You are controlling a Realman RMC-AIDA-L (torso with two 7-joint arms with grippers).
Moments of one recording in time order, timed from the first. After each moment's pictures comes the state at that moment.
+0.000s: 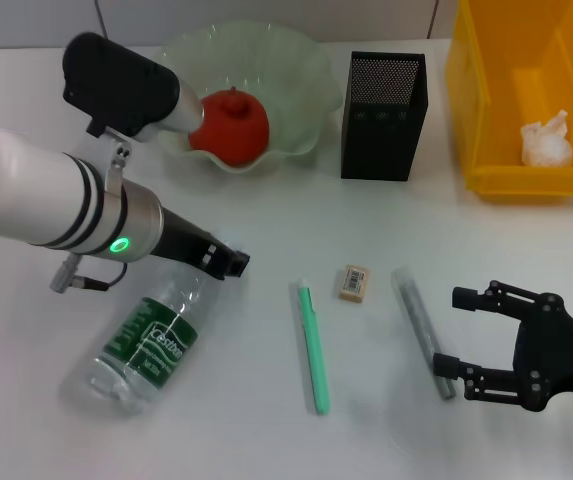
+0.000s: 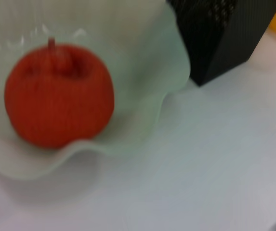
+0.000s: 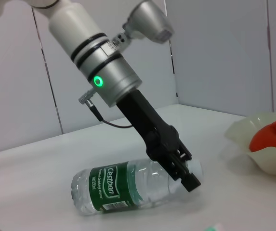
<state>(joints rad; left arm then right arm) -0.44 -2.07 1.74 1.34 2.55 1.12 -2.82 0.16 2.08 -0.98 -0.68 -1.70 -1.60 1.04</state>
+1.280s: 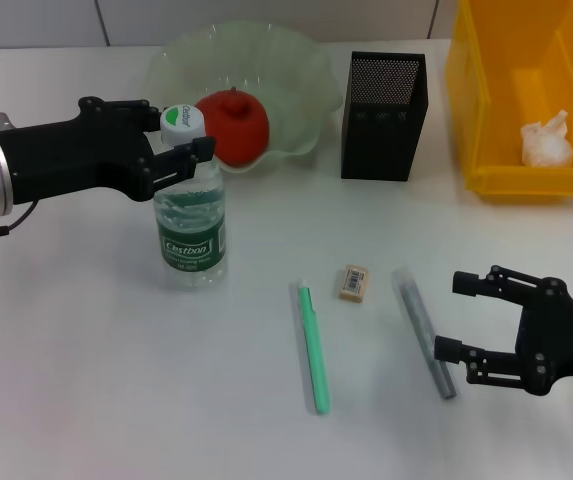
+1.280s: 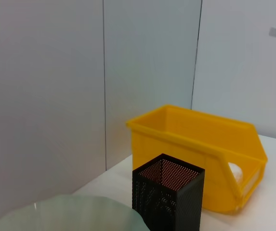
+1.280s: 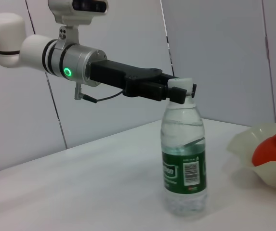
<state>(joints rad) -0.20 -2.07 1.28 1.32 1.74 1.19 -1.72 0.18 2.08 -0.95 -0.69 -1.71 -1.64 1.11</state>
